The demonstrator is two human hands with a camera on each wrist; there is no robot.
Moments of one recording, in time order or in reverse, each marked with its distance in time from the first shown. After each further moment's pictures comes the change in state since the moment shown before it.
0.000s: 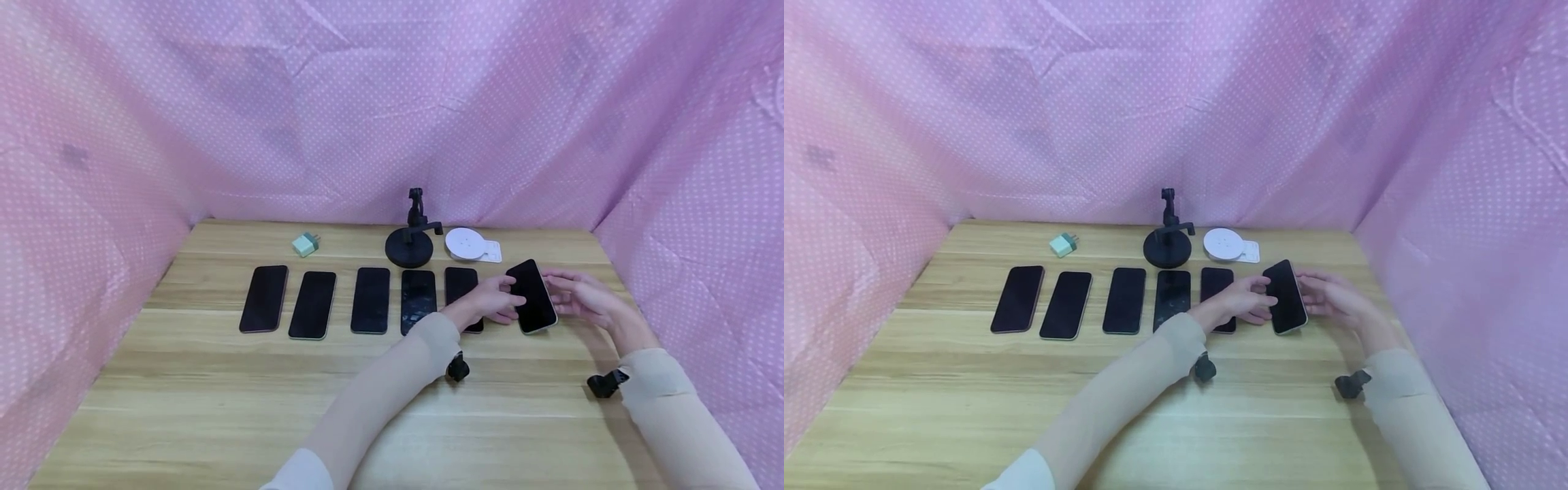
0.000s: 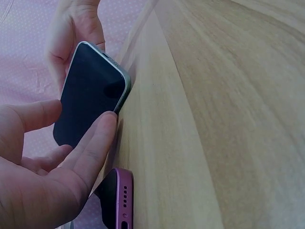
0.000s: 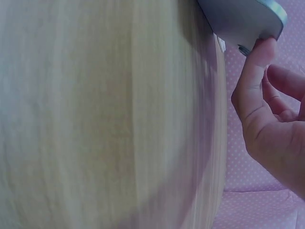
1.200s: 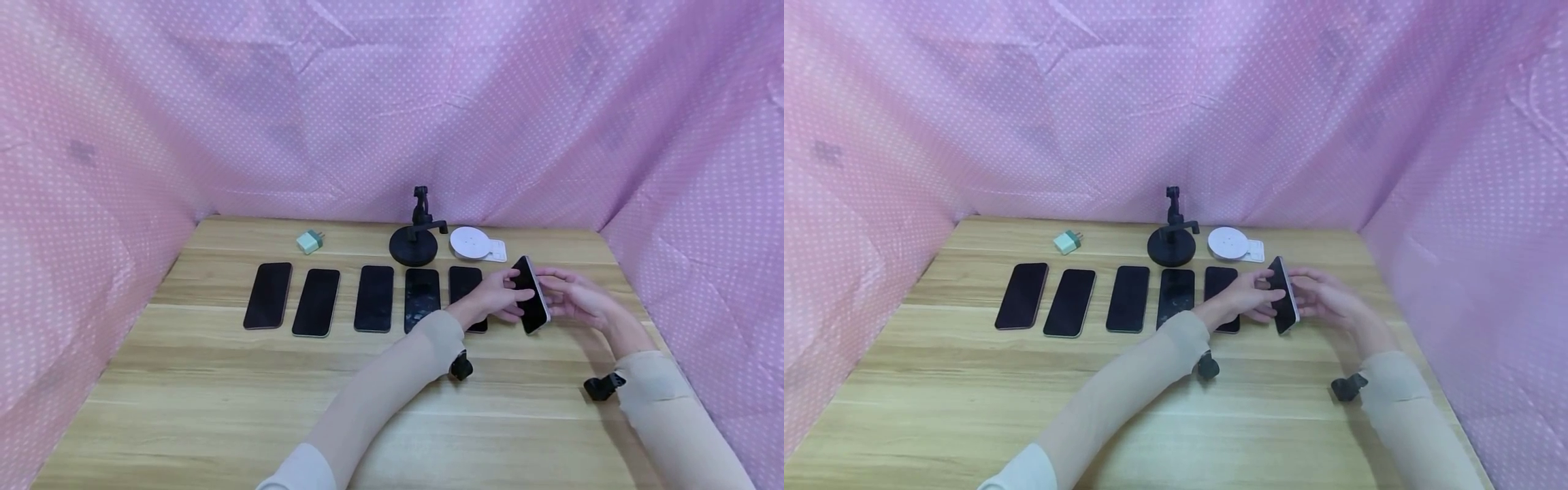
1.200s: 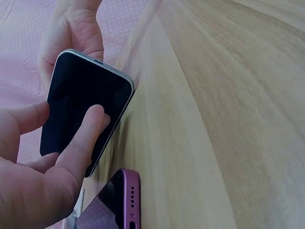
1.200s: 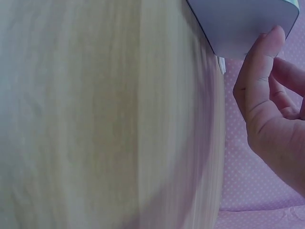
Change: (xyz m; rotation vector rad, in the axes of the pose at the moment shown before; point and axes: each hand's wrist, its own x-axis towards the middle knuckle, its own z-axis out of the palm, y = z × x) left_hand 0.003 0.003 0.003 -0.068 0.056 0.049; right_hand 0.012 0.004 0.015 0.004 -0.081 -0.020
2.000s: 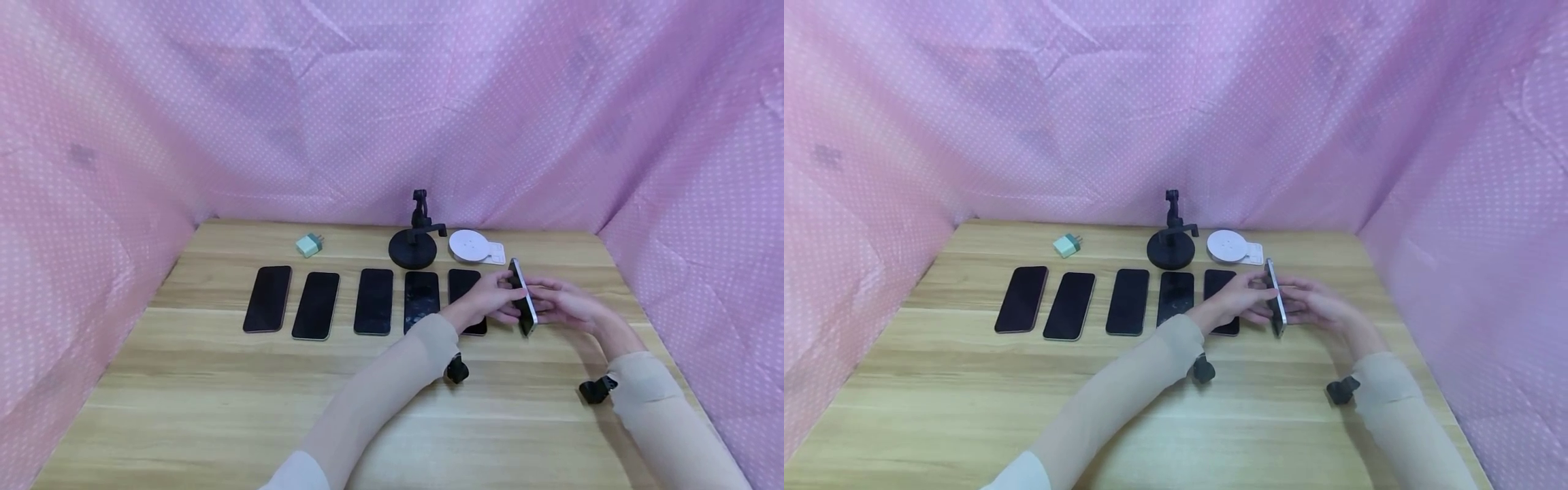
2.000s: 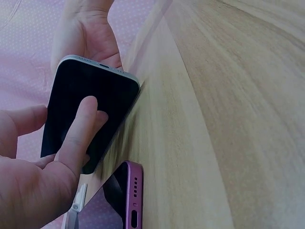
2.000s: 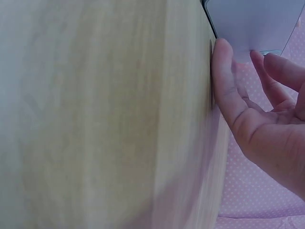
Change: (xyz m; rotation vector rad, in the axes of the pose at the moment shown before) left_hand -0.003 0.002 -0.008 -0.055 -0.020 -0.004; right_hand 0.008 0.006 0.009 -0.153 -0.001 0.078
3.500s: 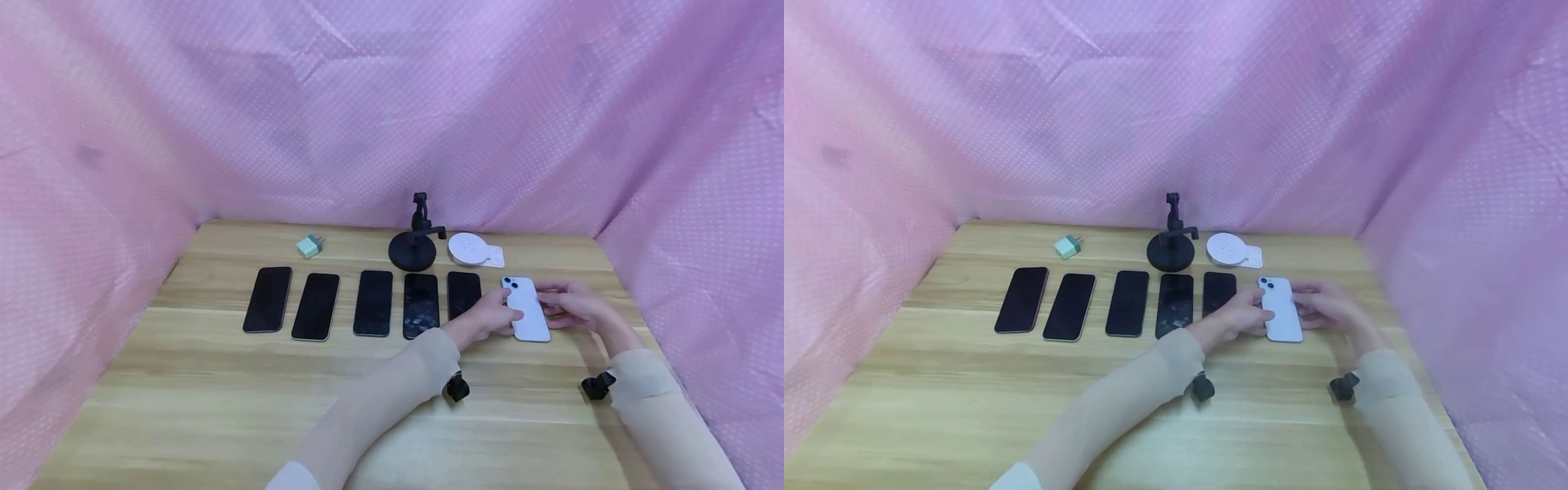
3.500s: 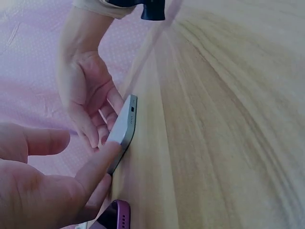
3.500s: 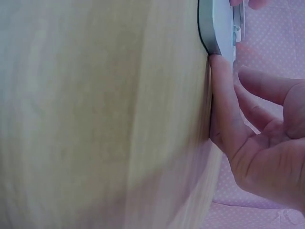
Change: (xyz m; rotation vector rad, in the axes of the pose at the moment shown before) left_hand -0.019 -0.009 0.025 0.125 0.095 -0.030; right_hand -0.009 -0.004 -0.014 -0.197 0.242 0.172
